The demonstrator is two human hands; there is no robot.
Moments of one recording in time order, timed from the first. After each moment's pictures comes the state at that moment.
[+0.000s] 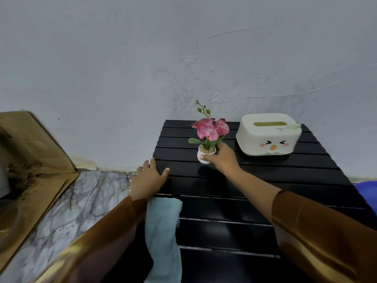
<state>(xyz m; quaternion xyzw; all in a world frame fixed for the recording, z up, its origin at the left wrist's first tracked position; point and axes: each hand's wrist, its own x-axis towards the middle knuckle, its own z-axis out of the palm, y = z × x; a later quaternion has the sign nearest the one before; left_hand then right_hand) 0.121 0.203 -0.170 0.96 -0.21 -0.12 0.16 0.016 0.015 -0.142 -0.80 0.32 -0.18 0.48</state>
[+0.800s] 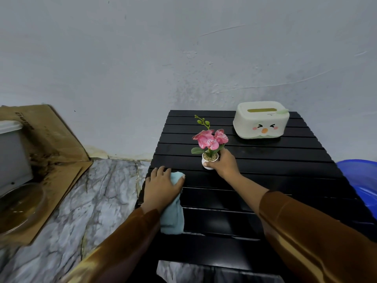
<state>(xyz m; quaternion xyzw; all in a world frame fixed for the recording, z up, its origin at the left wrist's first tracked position) 0.021 0.251 -0.171 0.95 -0.28 -0.08 0.13 -0.052 0.064 -0.157 -0.80 0.35 -0.16 0.47</state>
